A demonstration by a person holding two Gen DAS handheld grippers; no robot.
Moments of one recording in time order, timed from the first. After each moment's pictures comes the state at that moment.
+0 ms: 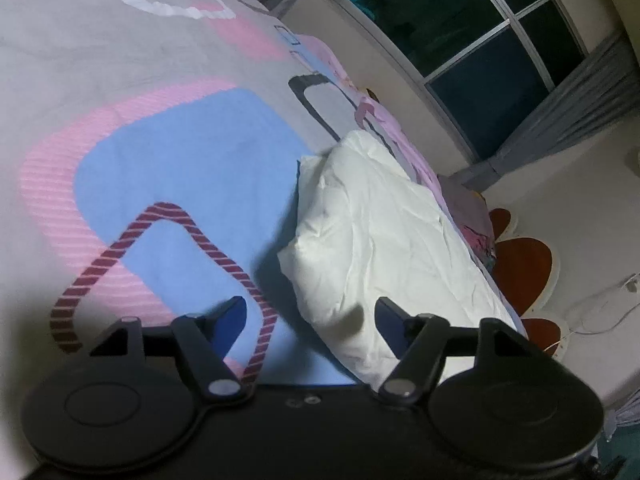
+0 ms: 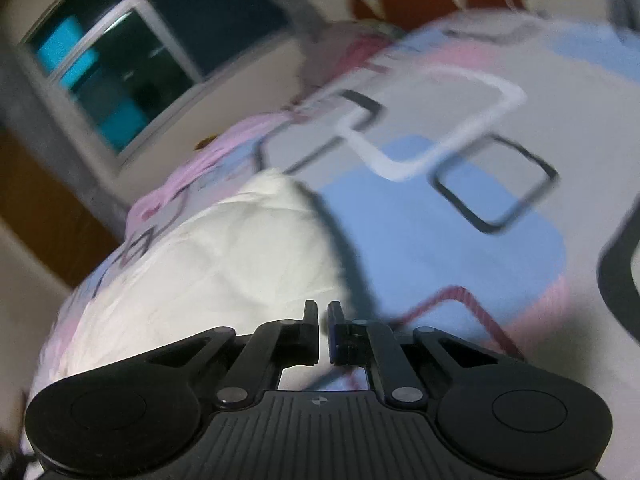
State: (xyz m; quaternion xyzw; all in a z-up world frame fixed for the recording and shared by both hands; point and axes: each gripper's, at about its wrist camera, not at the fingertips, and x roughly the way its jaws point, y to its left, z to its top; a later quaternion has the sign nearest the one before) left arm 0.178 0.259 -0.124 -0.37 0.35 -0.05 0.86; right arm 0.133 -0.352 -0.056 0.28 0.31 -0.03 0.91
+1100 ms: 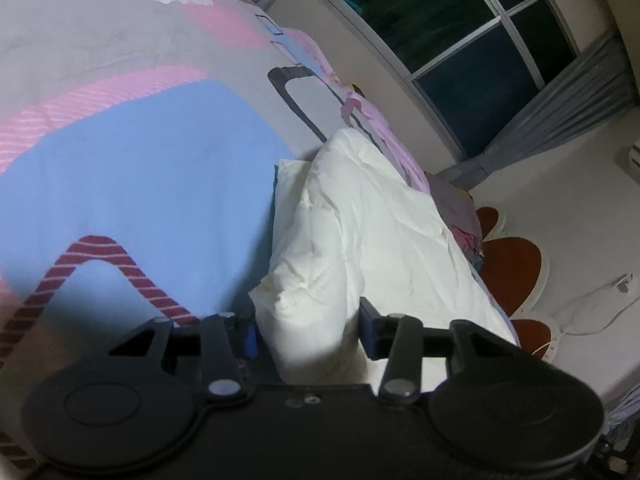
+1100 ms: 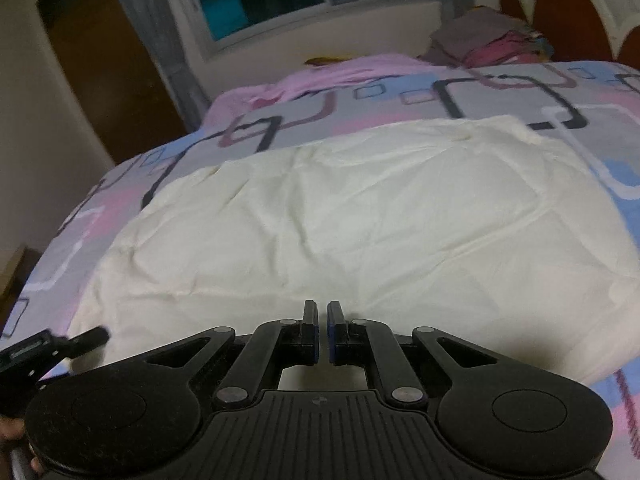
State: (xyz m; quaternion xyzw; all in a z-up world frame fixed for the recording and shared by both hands) left arm 0.219 0.251 -0.140 -0.37 0.34 -0.08 0.86; right arm 0.225 -0.151 -0.071 0.16 0.39 0.08 0.90
